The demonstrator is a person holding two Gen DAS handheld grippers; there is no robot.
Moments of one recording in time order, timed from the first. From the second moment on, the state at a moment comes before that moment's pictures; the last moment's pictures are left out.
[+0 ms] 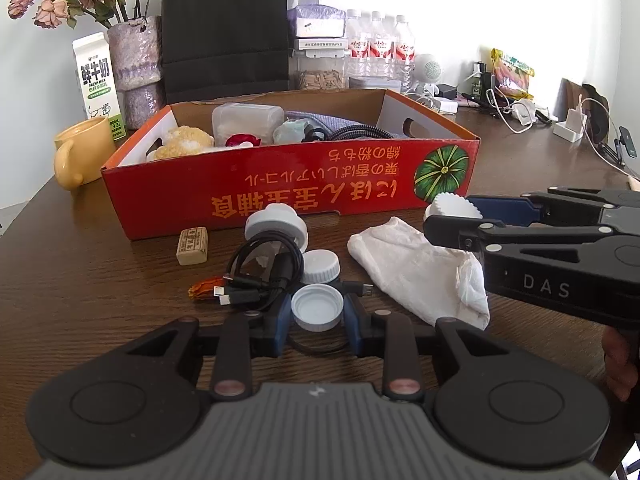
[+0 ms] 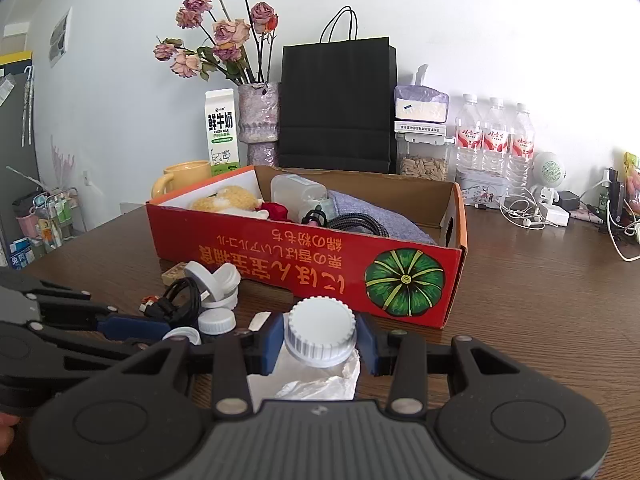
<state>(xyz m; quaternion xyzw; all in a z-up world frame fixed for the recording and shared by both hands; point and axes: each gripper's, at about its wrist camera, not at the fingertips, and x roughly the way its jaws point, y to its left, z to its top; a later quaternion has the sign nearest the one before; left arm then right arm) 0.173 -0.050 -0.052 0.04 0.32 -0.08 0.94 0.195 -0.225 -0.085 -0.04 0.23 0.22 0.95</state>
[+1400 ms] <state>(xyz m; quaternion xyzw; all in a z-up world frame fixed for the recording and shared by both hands) 0.231 -0.029 0.029 0.02 0.19 -0.07 0.98 0.253 -0.192 -0.034 -0.08 0.15 0.21 0.96</state>
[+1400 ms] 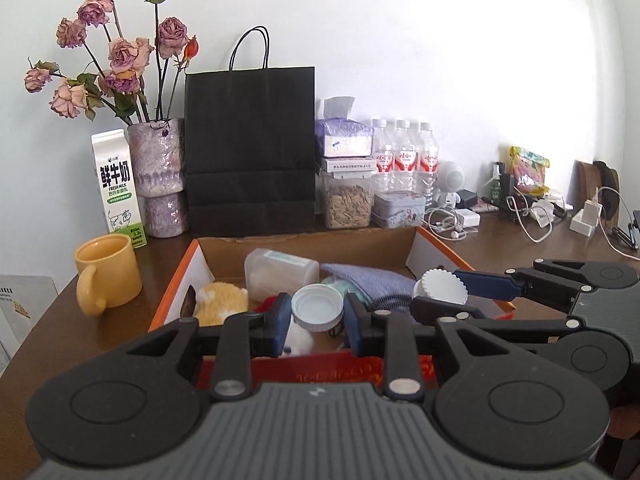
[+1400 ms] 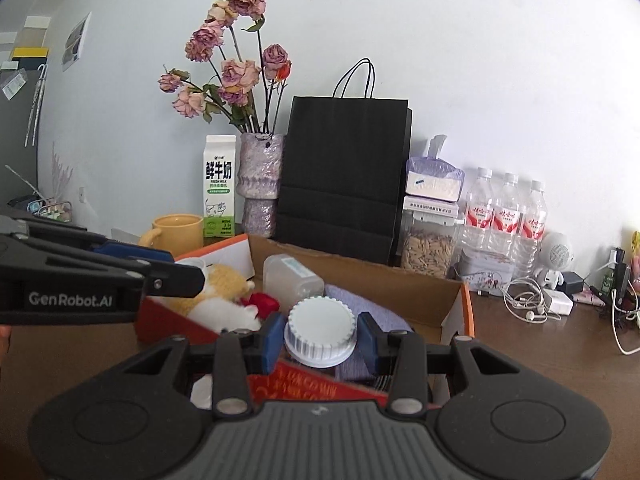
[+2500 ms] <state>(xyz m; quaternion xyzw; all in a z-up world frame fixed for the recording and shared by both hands) 0.336 -0.024 0.015 0.00 0.18 -0.01 0.98 0.349 -0.194 -0.052 -0.04 0.17 0.17 0.97</state>
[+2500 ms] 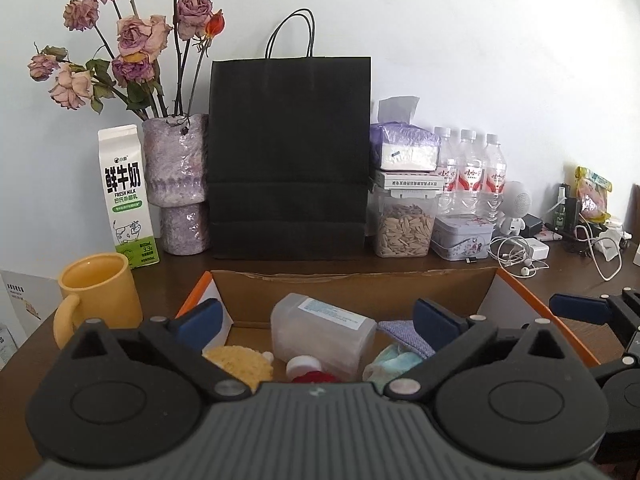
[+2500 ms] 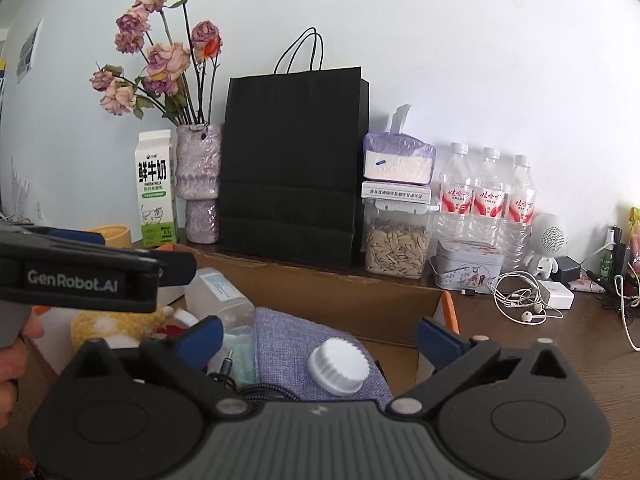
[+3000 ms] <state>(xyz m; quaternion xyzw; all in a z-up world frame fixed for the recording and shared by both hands) 0.326 -0.019 0.017 0.00 0.18 -0.01 0.98 0.338 -0.185 -0.053 -0.06 0.18 0.18 0.97</state>
